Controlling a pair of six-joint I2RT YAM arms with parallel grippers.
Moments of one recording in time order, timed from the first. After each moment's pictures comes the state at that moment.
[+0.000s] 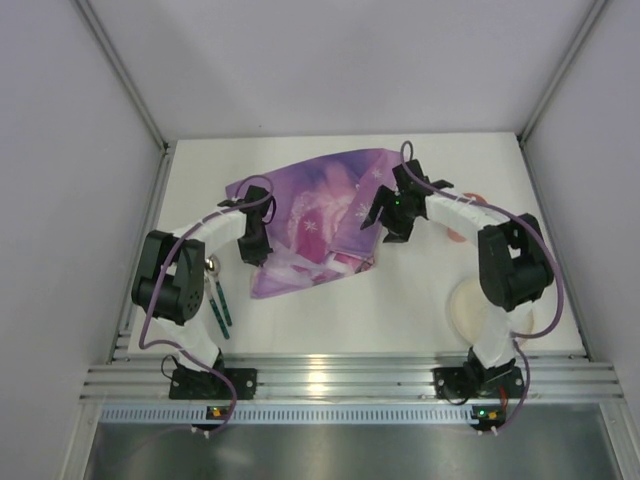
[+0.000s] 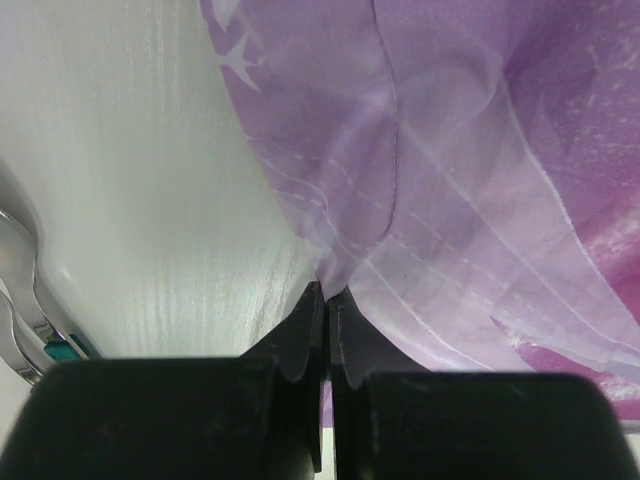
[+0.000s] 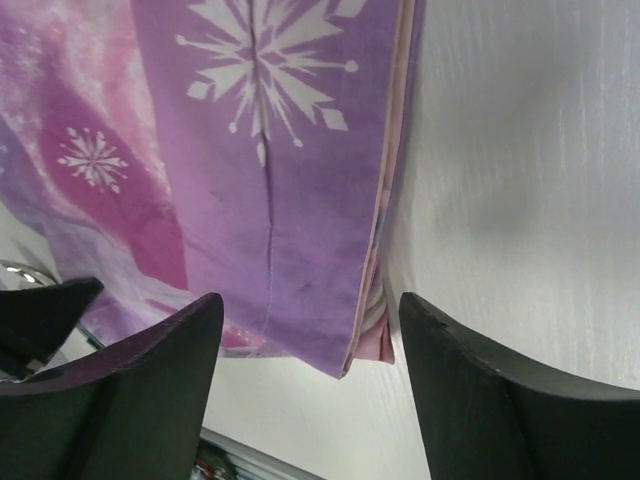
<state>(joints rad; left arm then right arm) -0.29 1.76 1.12 -0.69 -0.15 -0.55 0.39 1.83 1.32 -0.53 -0.23 0.80</state>
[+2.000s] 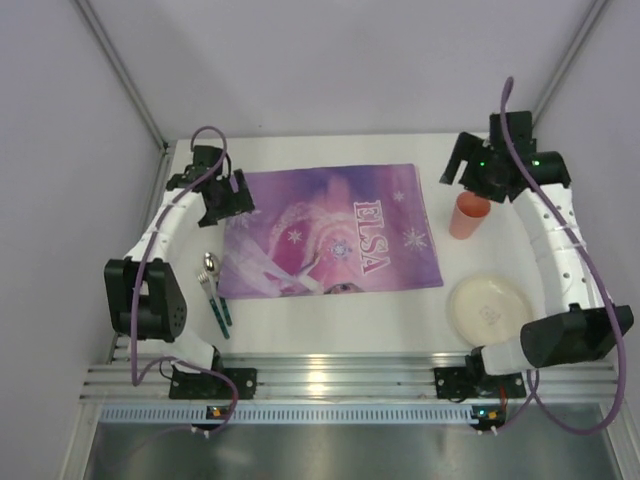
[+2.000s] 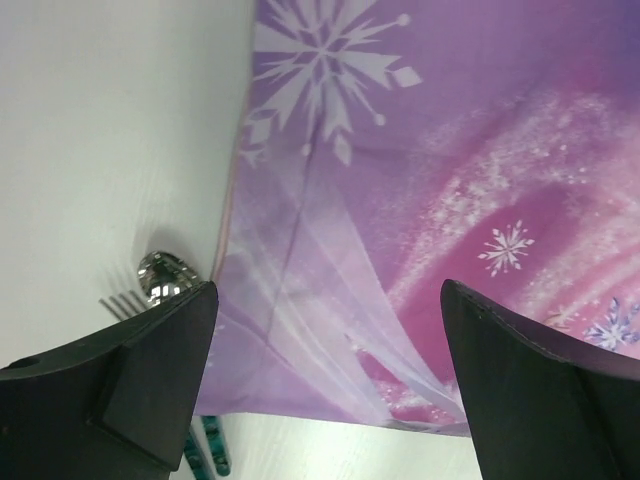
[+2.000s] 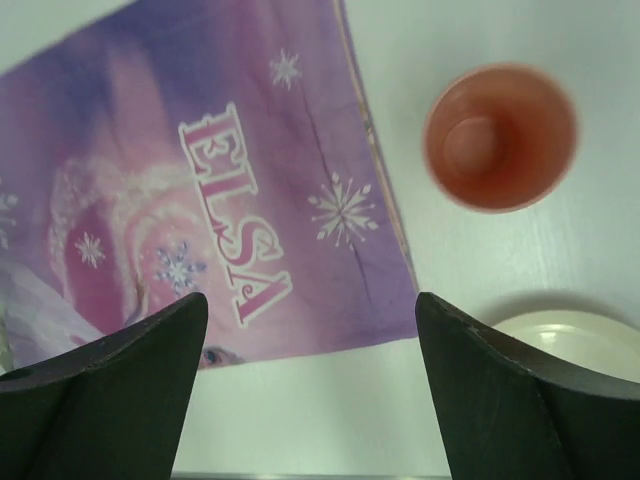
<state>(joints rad) -0.07 1.60 1.35 -0.75 -0.10 -0.40 0.16 1.44 1.58 -1.00 0.02 0.46</state>
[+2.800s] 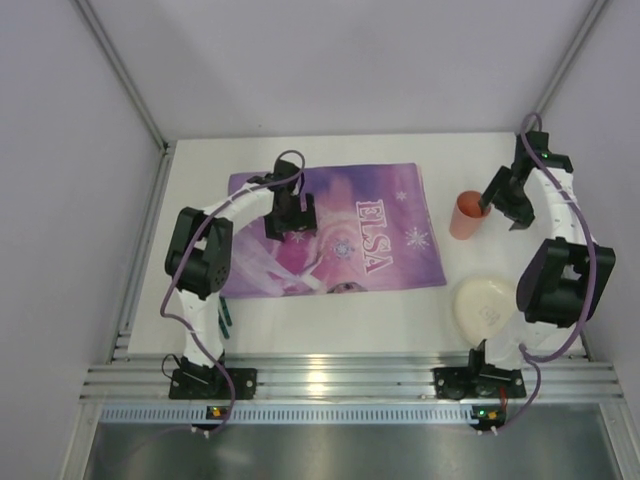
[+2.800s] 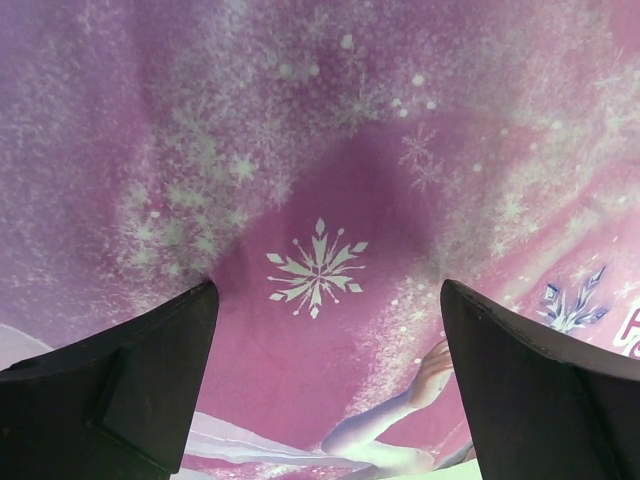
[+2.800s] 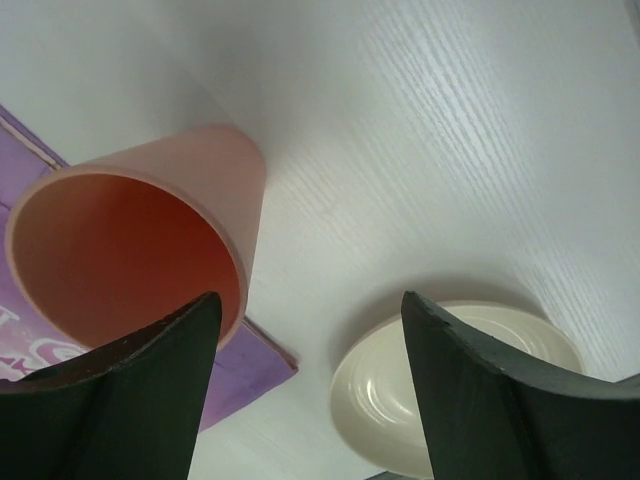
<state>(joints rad) -0.38 2.02 1.48 -0.63 0.06 -0.50 -0.19 1.68 1.53 -1.03 0.15 0.43</state>
